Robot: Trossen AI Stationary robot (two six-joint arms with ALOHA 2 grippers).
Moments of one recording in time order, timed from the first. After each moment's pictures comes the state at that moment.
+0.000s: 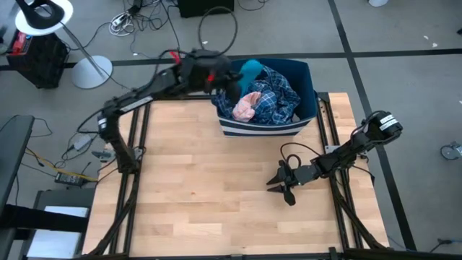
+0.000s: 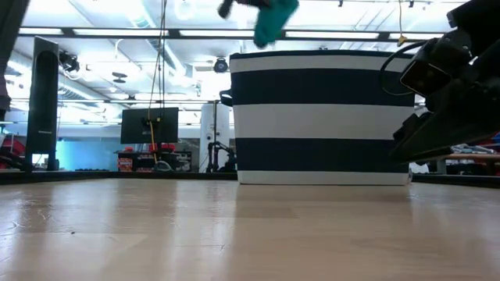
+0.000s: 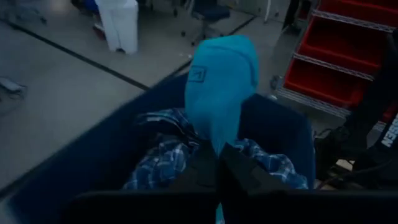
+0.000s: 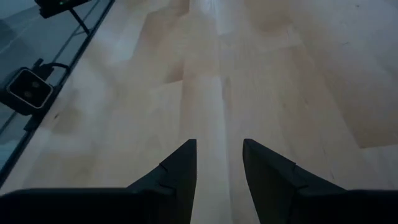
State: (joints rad) left arm 0.31 1.70 2.00 -0.62 -0.20 -0.19; right arm 0.44 1.42 0.22 0.71 0.22 0.48
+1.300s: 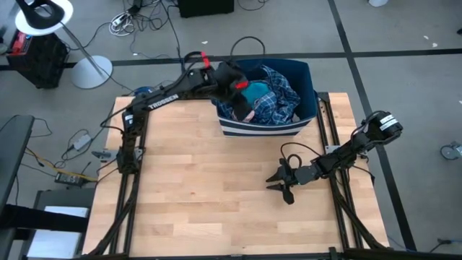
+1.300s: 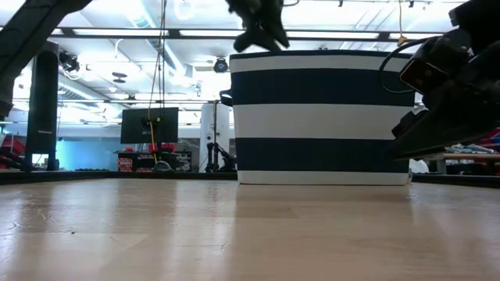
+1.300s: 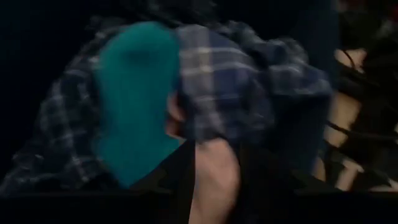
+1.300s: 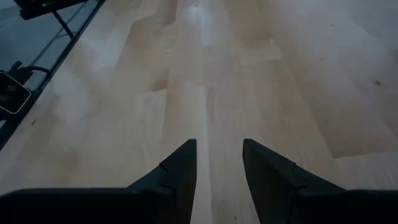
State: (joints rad) left arm 0.35 1.98 2.21 -0.98 0.04 -0.19; right arm 0.45 1.42 0.22 0.72 0.30 0.44
